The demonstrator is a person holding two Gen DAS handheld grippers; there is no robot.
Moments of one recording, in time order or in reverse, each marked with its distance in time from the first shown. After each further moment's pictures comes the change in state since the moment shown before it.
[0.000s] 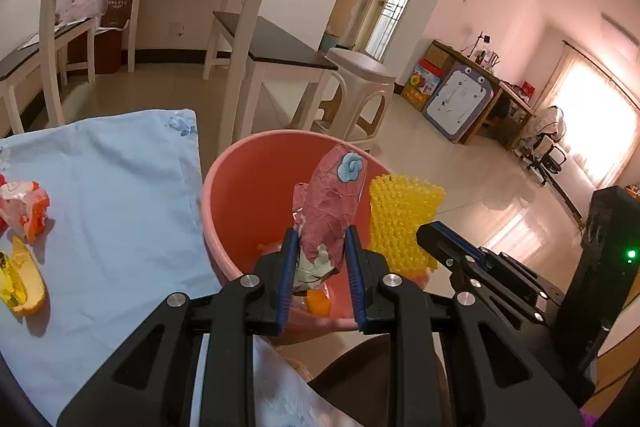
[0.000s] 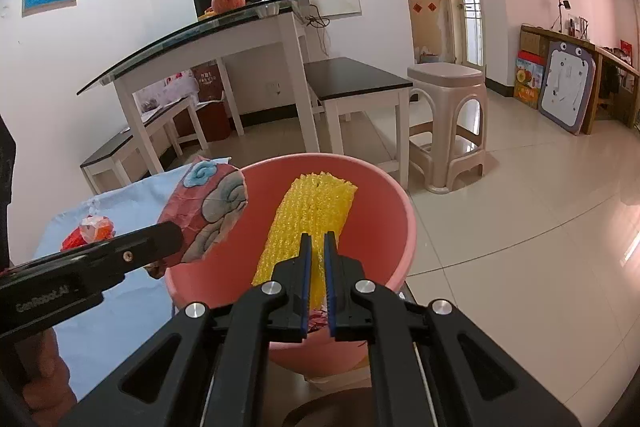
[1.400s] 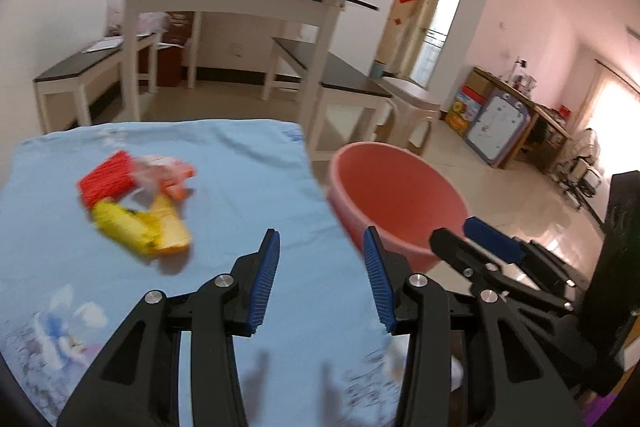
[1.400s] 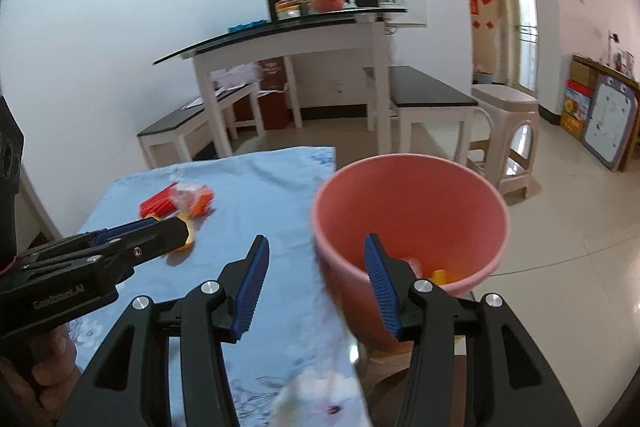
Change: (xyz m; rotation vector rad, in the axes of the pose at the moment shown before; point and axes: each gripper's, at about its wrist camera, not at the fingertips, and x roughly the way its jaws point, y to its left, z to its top) left arm -0.129 0.053 -0.047 -0.051 -0.104 0.182; right arm -0.062 0.117 -0.022 -0.148 0.003 0.163
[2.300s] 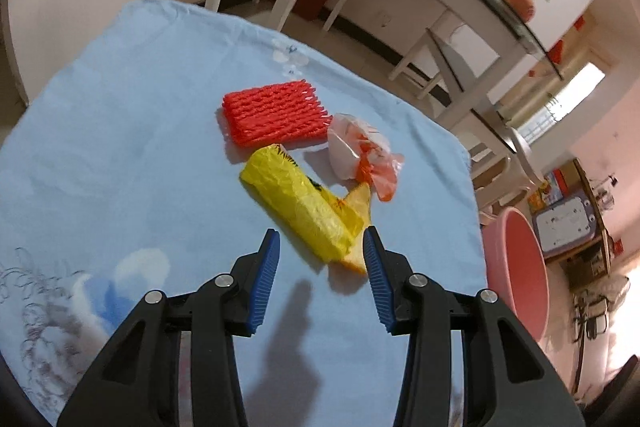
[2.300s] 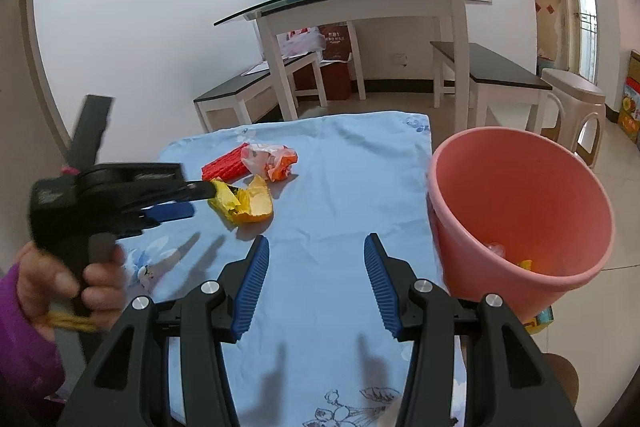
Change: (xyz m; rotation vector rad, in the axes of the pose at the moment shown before) left arm 0.035 0.157 0.002 -0.531 0.127 0.230; right arm 0.046 0.058 -0.013 -0.051 0.103 0.210
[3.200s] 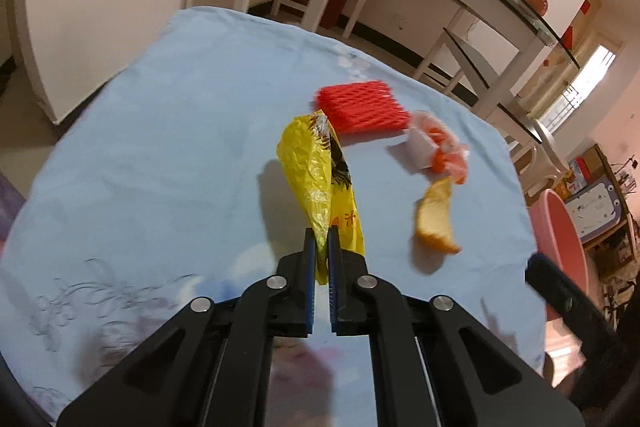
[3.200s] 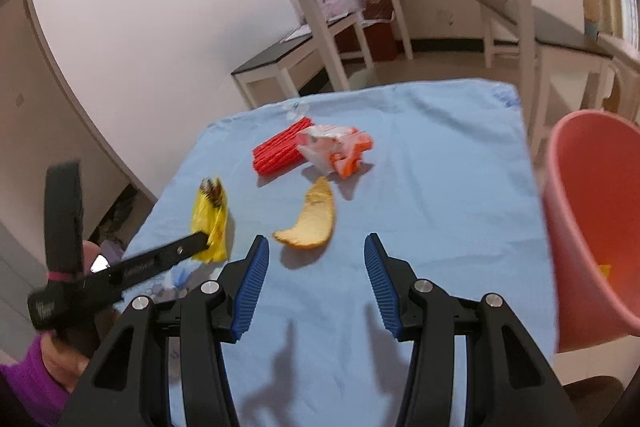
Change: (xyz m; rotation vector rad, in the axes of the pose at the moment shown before) left arm -0.032 0.060 -0.018 0.074 -0.050 0.097; right arm 0.079 0.035 0.033 0.052 0.168 0.194
